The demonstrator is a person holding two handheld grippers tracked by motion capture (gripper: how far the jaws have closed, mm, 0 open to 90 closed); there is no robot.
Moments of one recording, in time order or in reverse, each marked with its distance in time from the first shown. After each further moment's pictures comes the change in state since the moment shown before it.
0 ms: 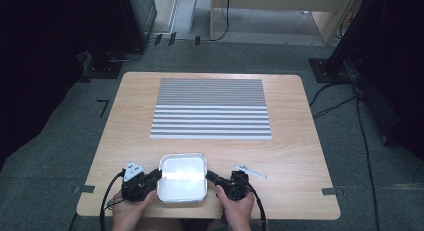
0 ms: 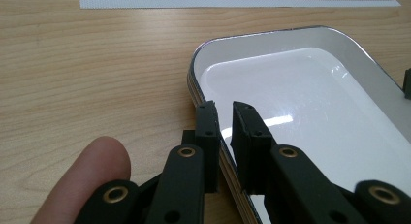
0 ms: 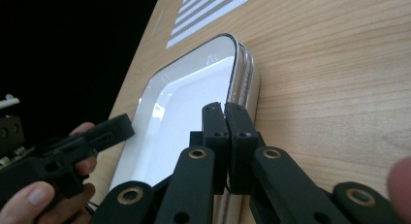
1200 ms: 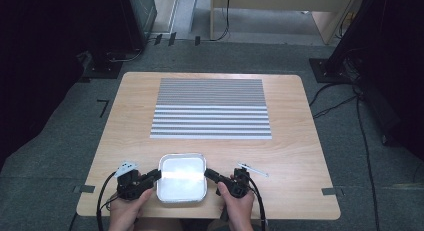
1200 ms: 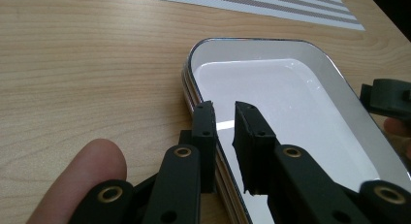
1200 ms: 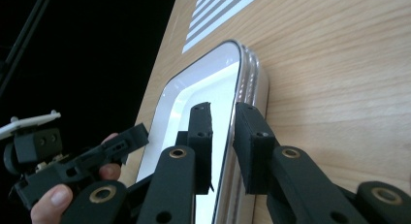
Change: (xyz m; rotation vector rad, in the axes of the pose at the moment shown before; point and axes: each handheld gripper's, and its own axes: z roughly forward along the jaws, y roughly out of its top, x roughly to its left) left arm 0.016 0.003 -0.003 0.017 -0.112 -0.134; right arm -0.013 0.005 0.006 0.018 0.102 0.100
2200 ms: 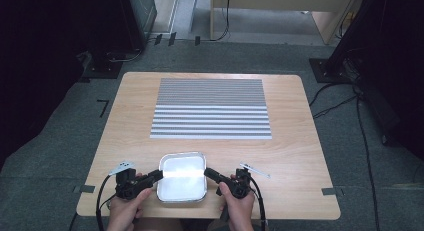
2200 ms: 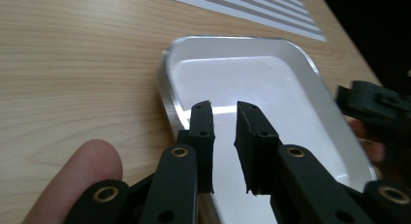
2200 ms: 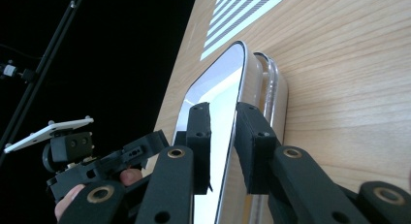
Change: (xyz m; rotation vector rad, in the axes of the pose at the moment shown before) left arm 0.001 0.001 0.001 0.018 -0.136 -0.066; right arm 0.003 0.001 -0.006 -0.026 0.068 0.031
